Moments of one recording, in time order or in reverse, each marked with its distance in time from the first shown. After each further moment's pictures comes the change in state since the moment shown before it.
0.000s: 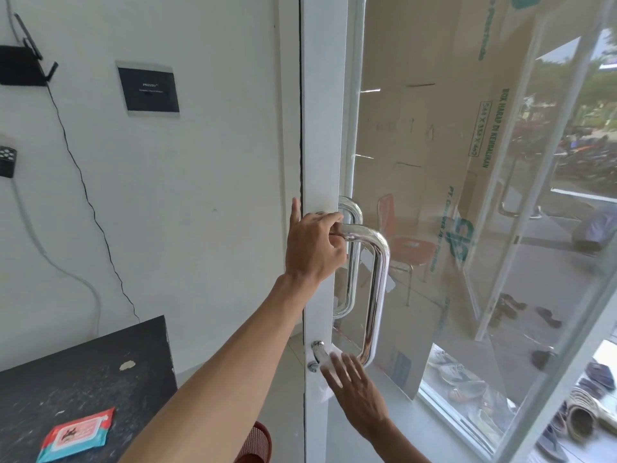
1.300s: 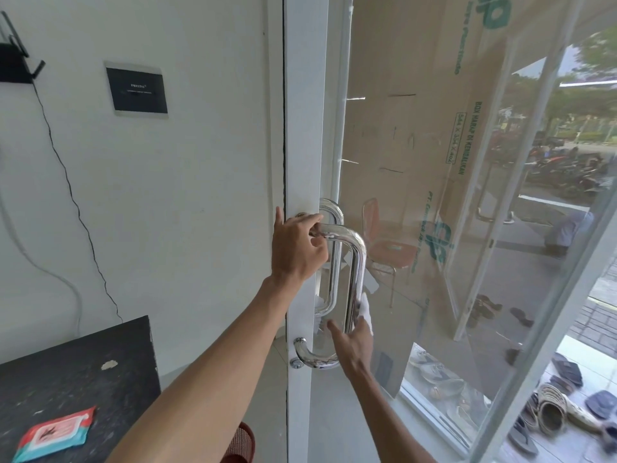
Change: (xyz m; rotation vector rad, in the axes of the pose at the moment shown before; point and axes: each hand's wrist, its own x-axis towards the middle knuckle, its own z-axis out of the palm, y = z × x) left_hand -0.009 0.013 -0.003 -0.089 -0.012 -0.104; right_hand 0.020 0.035 -0.119 1.337 0.469 0.923
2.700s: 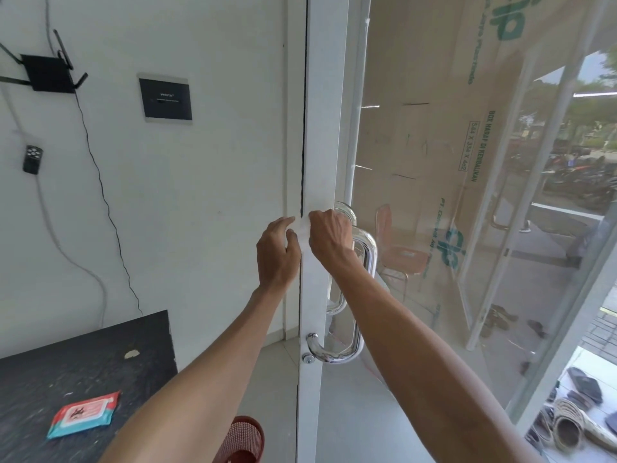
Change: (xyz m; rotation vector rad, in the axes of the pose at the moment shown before) left_hand -0.030 -0.023 -0.043 -0.246 0.165 -0.269; right_hand 0.034 -0.219 0.014 -0.994 -0.048 -0.708
